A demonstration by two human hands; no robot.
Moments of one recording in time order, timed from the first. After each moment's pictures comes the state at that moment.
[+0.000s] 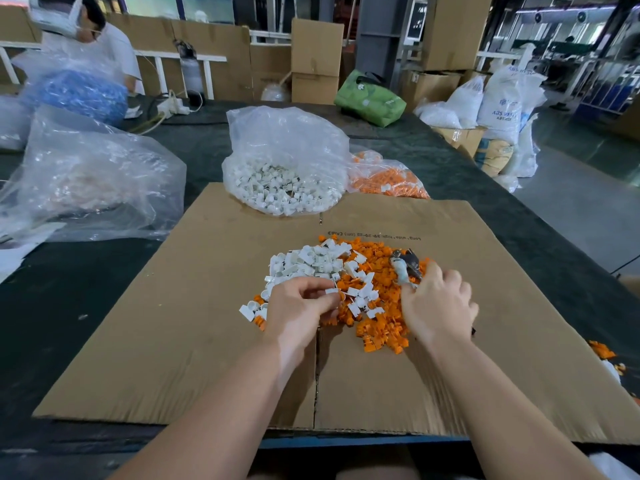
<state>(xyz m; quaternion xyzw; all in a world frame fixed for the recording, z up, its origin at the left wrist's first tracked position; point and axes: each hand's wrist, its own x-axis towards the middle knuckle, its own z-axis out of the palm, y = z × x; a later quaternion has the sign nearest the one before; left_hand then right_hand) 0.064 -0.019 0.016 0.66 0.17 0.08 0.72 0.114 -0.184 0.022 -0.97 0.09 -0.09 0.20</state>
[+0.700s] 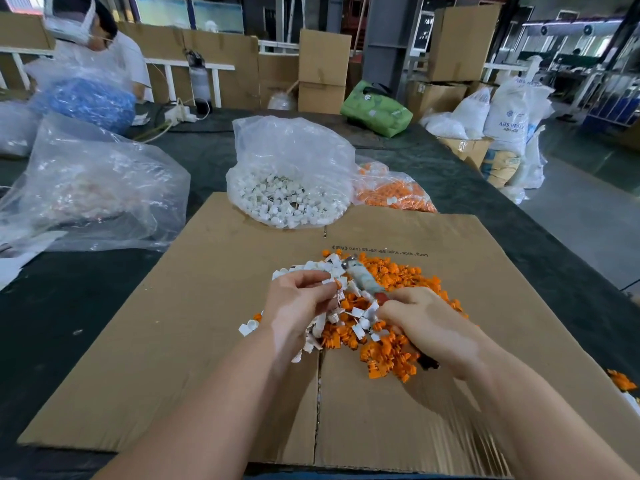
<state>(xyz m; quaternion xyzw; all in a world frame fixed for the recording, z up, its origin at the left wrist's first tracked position) 0.097 -0.006 0.029 0.58 0.20 0.06 0.79 0.109 -0.175 0.068 -0.88 -0.08 0.20 0.42</state>
